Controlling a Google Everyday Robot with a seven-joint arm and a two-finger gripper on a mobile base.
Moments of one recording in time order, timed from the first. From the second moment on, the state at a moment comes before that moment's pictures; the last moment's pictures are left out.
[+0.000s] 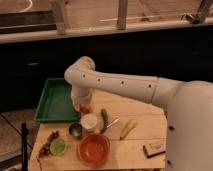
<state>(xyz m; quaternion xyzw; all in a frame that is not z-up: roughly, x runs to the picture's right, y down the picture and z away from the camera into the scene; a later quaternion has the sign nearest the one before) -0.119 0.105 0.722 -0.22 -0.28 -0.60 0.71</state>
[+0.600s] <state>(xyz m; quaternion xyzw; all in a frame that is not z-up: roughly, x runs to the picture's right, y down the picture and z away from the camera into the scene) -0.120 0.116 0.704 -0.23 -0.30 -0.61 0.70</state>
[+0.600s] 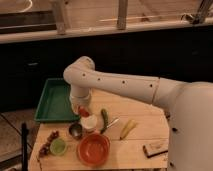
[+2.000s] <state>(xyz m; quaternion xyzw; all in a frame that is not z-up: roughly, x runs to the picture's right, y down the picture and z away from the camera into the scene) -0.117 0.121 0.690 -0.25 -0.32 -0.60 0.69</state>
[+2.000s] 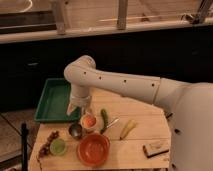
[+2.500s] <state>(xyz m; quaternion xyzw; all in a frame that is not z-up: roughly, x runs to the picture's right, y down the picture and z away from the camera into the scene) -0.116 0.121 0.690 -0.25 -0.32 -0.60 0.69</state>
